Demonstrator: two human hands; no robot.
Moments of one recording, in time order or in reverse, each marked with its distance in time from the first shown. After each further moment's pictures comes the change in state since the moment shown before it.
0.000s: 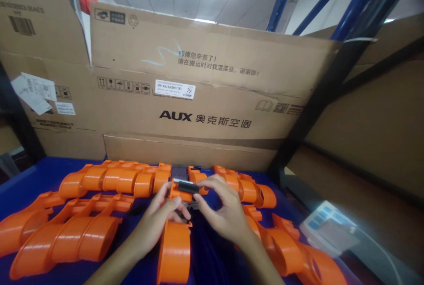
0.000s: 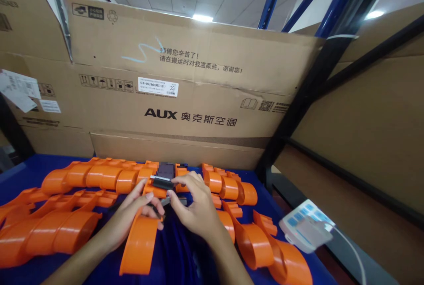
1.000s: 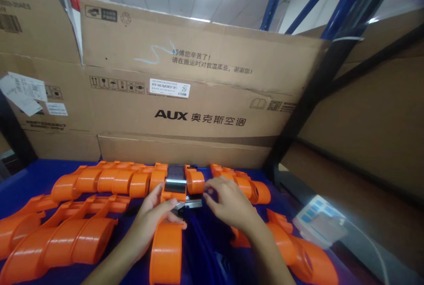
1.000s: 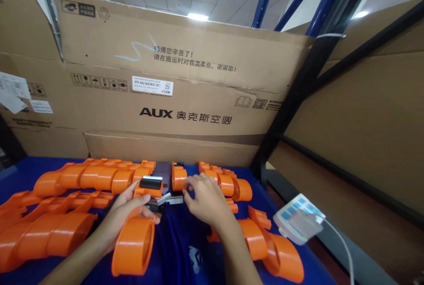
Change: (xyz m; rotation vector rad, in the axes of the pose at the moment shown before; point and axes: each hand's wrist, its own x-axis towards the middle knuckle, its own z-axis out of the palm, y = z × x) left_hand -0.004 0.008 0.009 -0.101 0.174 -0.072; right_hand 0.001 0.021 -0.027 -0.442 -0.371 0.263
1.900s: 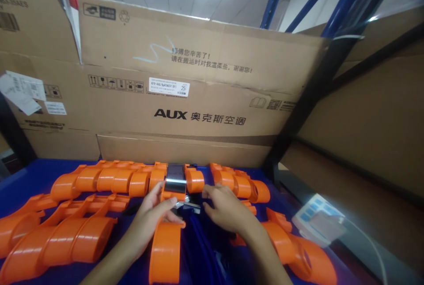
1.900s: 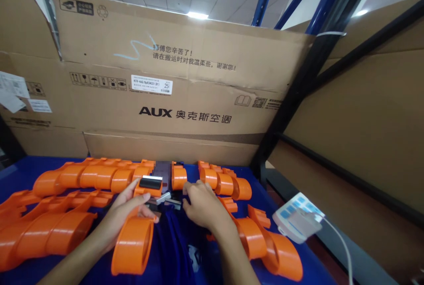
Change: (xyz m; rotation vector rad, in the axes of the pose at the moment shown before) left_hand 0.004 -0.001 -0.005 0.108 -0.038 -0.001; right_hand -0.004 0.004 0.014 -0.038 -0.193 0.015
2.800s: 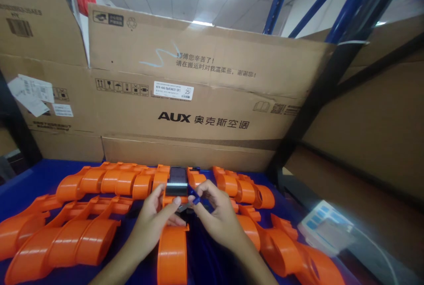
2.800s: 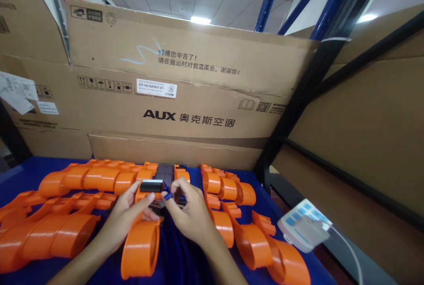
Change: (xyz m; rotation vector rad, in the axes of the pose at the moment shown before) left_hand 0.001 0.001 0.004 0.014 0.142 0.059; right_hand 0.003 -0.044 0.013 0.647 0.415 -0.202
